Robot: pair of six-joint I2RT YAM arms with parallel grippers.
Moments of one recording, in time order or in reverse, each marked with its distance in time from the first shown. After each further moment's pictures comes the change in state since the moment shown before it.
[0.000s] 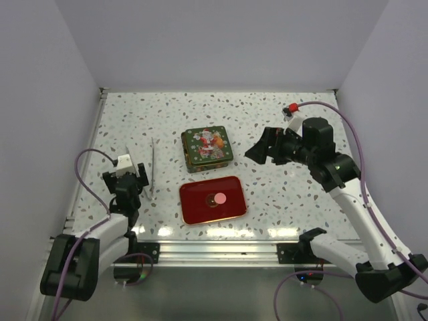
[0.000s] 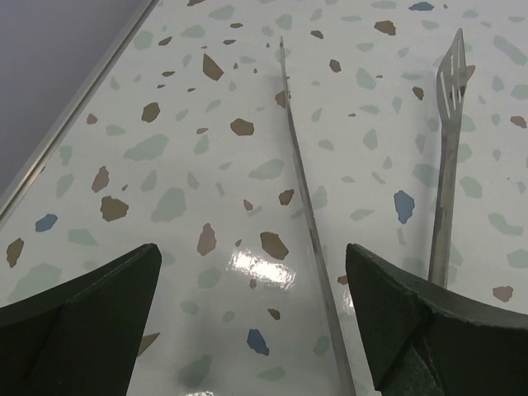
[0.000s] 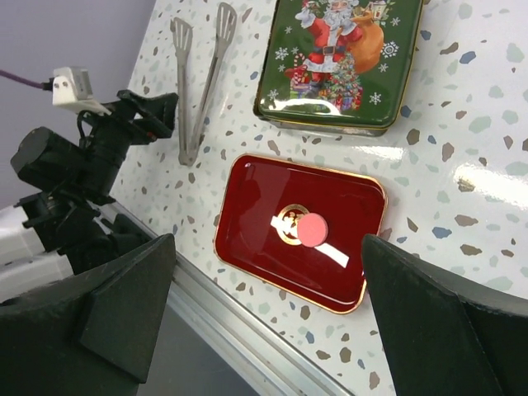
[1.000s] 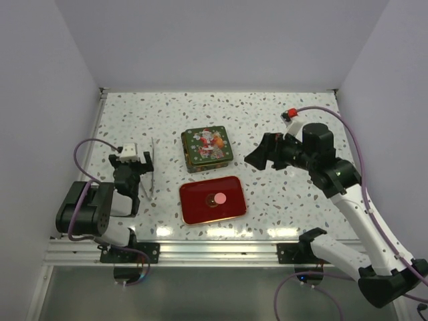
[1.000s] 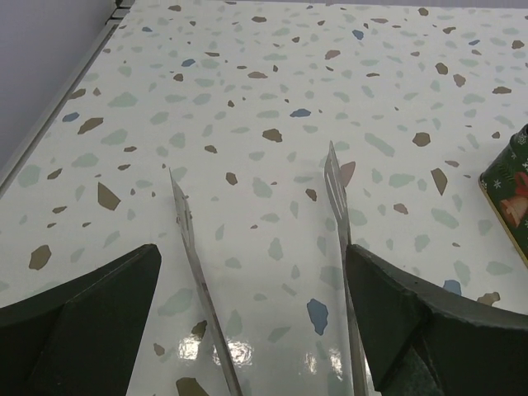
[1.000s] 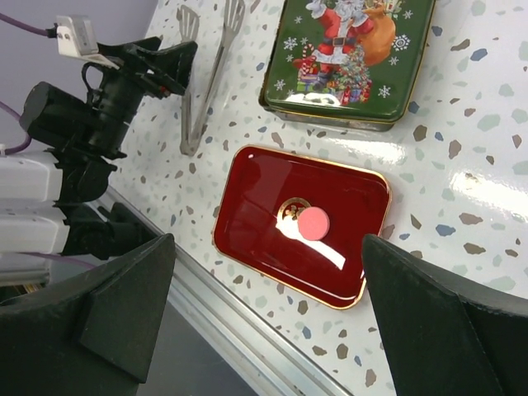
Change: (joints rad) left arm 0.109 0.538 0.085 0.668 0.366 0.089; right arm 0.026 -0.045 -0.041 0.008 -0.005 -0.019
